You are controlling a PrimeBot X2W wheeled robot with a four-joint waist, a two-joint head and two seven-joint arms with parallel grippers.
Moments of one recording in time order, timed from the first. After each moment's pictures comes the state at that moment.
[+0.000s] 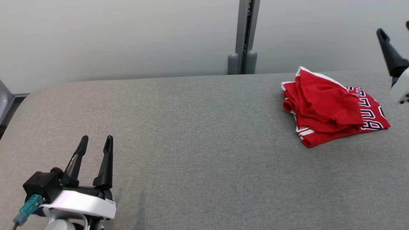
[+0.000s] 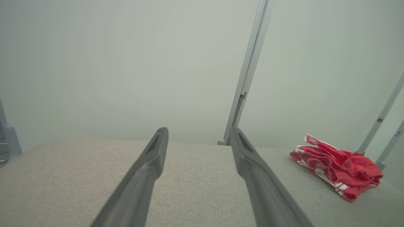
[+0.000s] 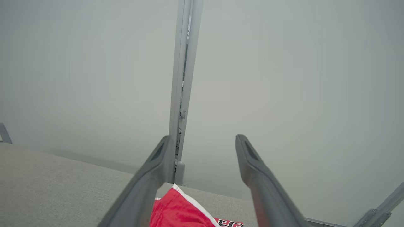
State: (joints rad) left arm -0.09 0.28 -0.21 0.14 -0.57 -0.02 -0.26; right arm -0.89 -0.59 0.55 0.67 0.66 0.13 -0.07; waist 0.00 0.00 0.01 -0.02
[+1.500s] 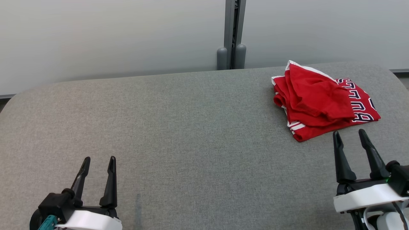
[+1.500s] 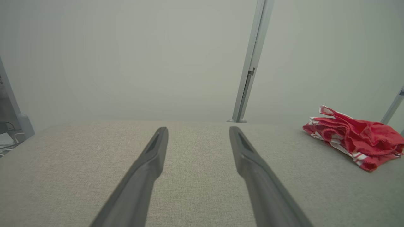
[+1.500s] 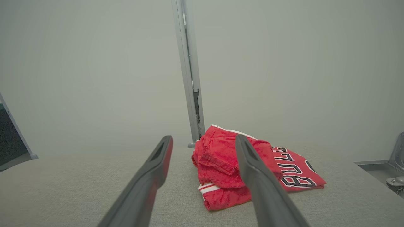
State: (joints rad) left arm 0.01 0.09 0.01 0.19 -0.26 -0.11 -0.26; right arm -0.09 -0.12 0.01 0.17 0.26 0.13 -0.26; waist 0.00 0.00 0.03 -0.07
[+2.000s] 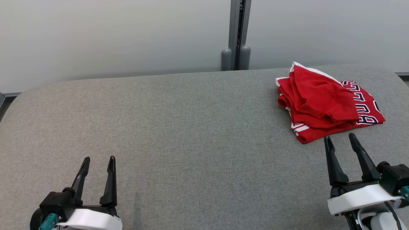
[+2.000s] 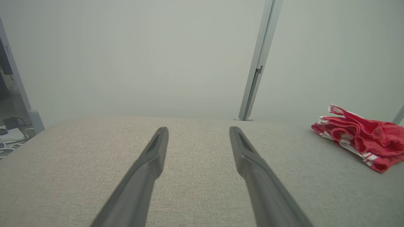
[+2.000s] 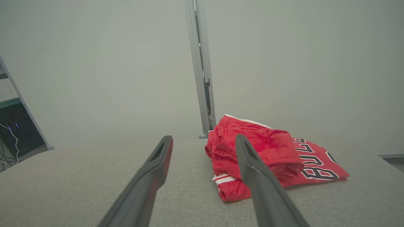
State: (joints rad) left arm -0.01 0.07 0.04 0.23 -0.22 -0.12 -0.26; right arm -0.11 -0.13 0.07 0.21 0.30 0.13 -0.26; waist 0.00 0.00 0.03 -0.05
